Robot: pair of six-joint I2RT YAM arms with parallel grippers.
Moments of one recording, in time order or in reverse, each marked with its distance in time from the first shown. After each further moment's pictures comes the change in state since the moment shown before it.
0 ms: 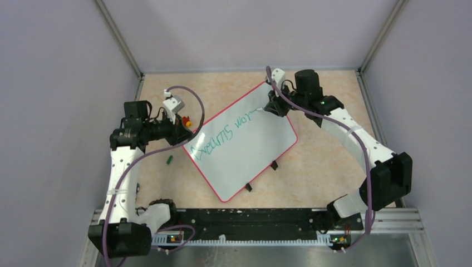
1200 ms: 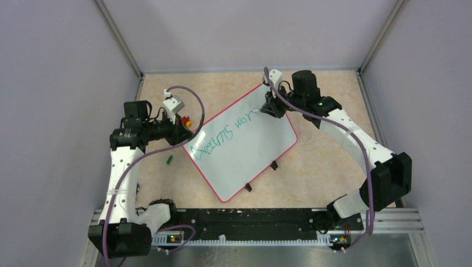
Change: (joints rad) left arm 0.000 0.000 0.000 0.000 0.000 0.000; right arm 0.025 -0.002 0.000 0.018 -0.009 0.024
